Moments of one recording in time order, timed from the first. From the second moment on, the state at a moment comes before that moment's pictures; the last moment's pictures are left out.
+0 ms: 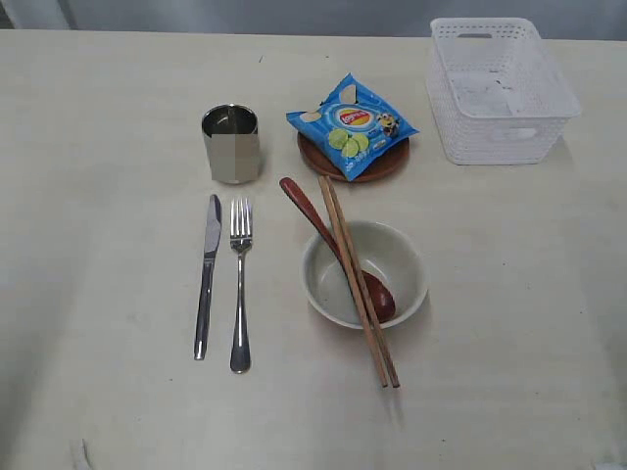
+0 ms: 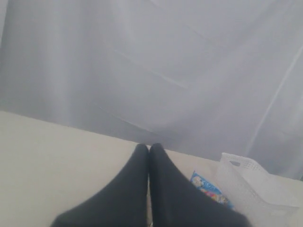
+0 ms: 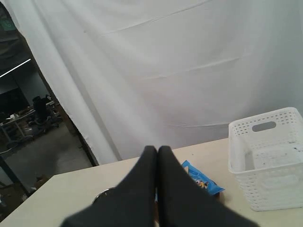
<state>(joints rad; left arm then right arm) -0.20 0.00 -0.27 -0.07 0.34 -0.33 0.29 0.01 -0.12 0.30 0.12 0.14</state>
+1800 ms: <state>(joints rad) -0.20 0.01 0.00 -0.01 0.34 -0.12 0.29 0.01 -0.12 0.30 0.12 0.14</state>
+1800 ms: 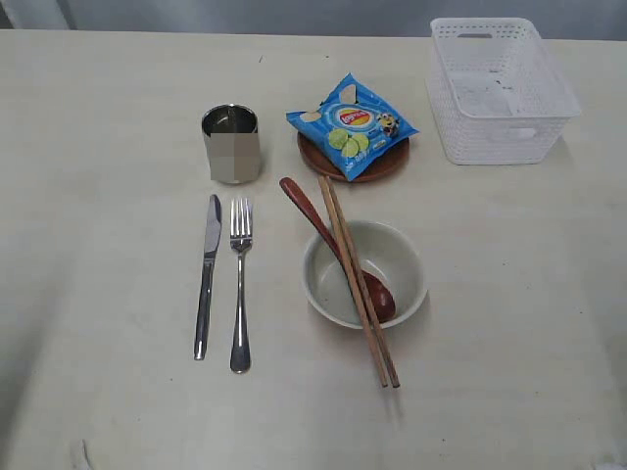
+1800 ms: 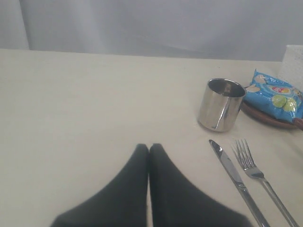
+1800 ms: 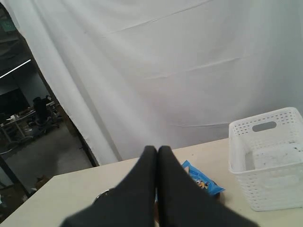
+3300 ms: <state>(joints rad) -0.20 0.01 0.00 -0.01 0.34 -0.12 0.17 0.01 0.00 0.21 0.17 -0.15</state>
